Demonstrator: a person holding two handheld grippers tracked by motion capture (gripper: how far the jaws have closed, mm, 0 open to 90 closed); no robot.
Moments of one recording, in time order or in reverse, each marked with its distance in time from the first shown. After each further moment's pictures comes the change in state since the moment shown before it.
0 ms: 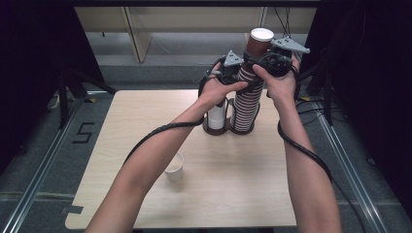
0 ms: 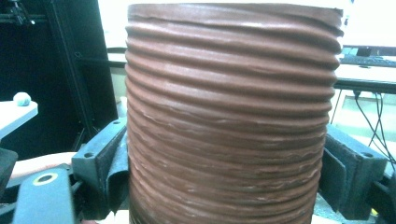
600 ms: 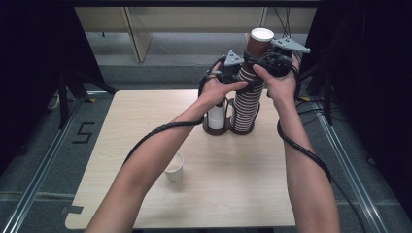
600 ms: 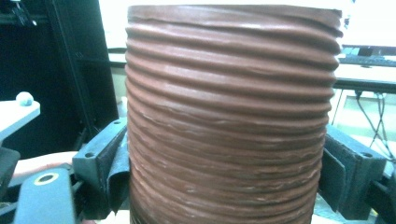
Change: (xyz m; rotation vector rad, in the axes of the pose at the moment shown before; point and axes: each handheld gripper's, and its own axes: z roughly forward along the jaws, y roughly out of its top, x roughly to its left) left arm 0.000 0.001 0.000 0.006 -0.001 0.003; right arm -0.001 0.001 -0.001 0.004 0.004 -0.002
